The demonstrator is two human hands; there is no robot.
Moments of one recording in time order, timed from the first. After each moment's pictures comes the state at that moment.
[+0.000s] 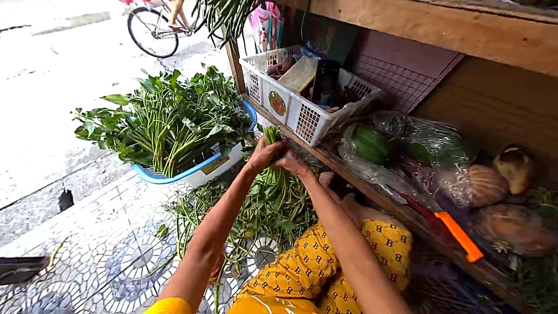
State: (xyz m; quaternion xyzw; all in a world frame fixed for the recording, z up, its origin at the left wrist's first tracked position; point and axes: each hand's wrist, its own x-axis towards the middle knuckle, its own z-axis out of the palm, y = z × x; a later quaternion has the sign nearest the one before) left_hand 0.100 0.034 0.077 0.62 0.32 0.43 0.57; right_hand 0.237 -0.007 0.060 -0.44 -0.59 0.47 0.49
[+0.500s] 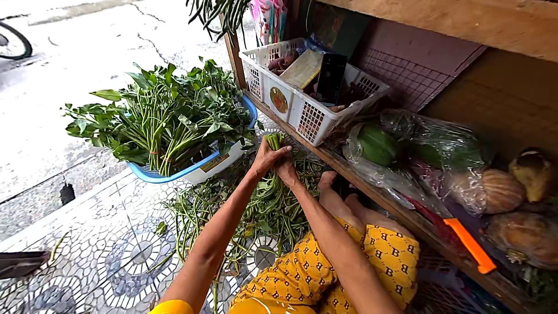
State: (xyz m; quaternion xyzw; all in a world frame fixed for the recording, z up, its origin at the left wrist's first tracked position) left_hand 0.102 0.029 0.049 0.62 0.42 0.40 0.54; right_hand 0.207 0.004 0.017 -0.54 -0.48 0.45 0.52
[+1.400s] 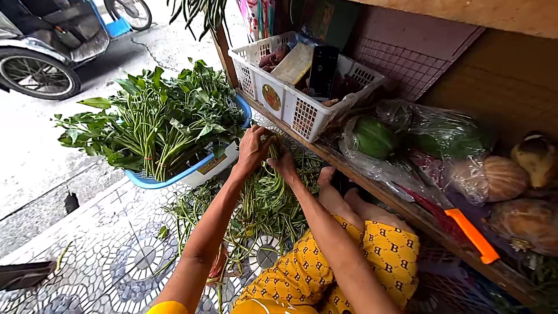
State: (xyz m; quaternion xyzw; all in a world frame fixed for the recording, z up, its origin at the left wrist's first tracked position) left_hand 0.094 0.039 0.102 0.81 0.45 0.32 0.20; right_hand 0.222 0.007 0.022 -0.63 -0.47 0.43 0.44
